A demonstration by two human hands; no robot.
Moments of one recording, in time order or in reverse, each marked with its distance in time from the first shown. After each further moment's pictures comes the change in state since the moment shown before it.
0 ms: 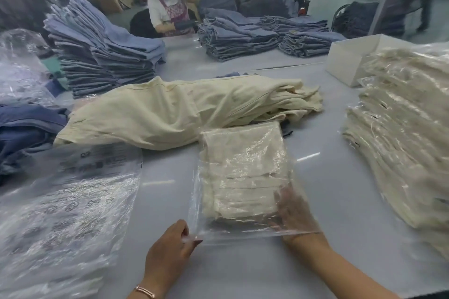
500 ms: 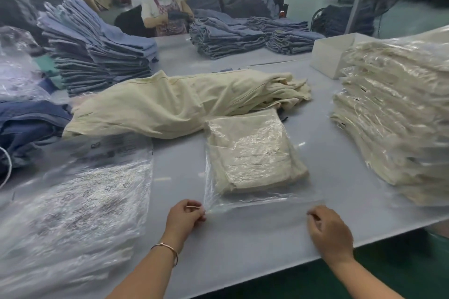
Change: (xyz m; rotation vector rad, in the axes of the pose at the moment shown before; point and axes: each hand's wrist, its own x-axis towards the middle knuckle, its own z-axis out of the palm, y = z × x) left_hand 0.001 -0.018 -0.019 -0.836 -0.185 -0.350; right_hand -0.106 -0.053 -0.021 0.059 0.224 0.470
